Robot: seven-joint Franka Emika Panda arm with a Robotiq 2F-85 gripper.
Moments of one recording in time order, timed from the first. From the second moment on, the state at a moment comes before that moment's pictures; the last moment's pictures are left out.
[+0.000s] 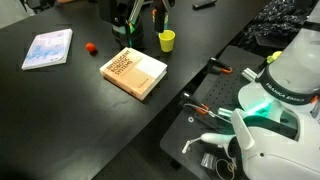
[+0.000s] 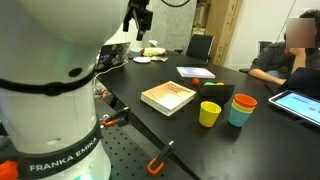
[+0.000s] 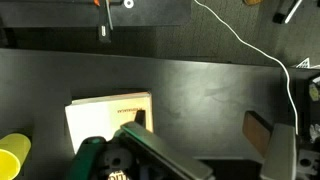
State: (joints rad) arm 0.28 -0.64 0.22 -2.72 0.40 2.13 0.24
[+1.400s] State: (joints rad) arm 0.23 -0.32 0.13 -2.76 0.40 2.58 0.07
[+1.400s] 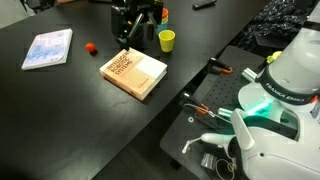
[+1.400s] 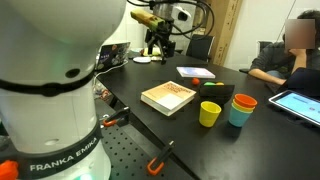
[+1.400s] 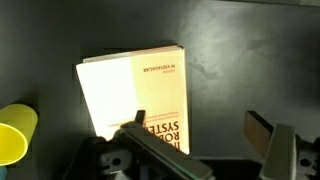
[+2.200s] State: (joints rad) arm 0.13 0.08 0.04 -2.63 0.52 2.76 -0.23
